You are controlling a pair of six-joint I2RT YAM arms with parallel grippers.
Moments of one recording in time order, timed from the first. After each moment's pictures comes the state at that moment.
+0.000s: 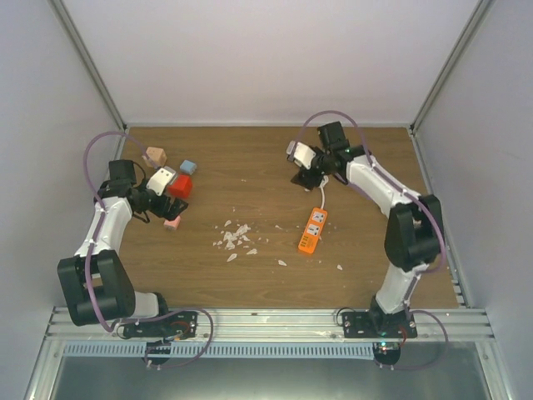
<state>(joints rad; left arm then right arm) 0.23 1.36 0.96 -0.65 0.55 0.66 0.33 1.86 1.50 -0.58 -0.33 -0.77</state>
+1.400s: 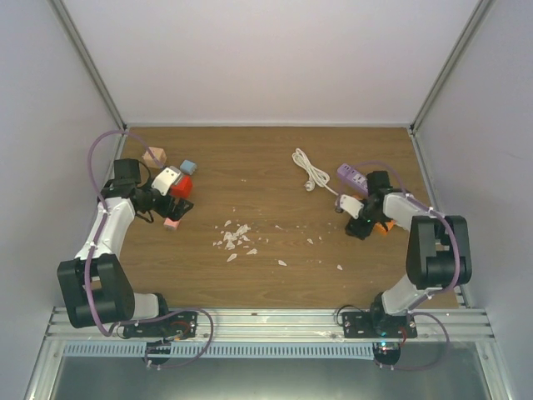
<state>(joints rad) 0.19 1.34 0.97 -0.67 0.58 0.65 0.06 1.59 0.87 -0.61 -0.18 -1.00</state>
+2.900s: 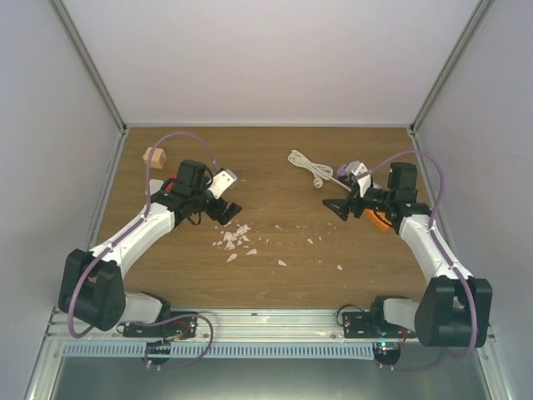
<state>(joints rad) -0.35 1.34 0.94 -0.41 0.31 0.34 -0.02 1.22 0.81 -0.26 -0.91 -0.52</state>
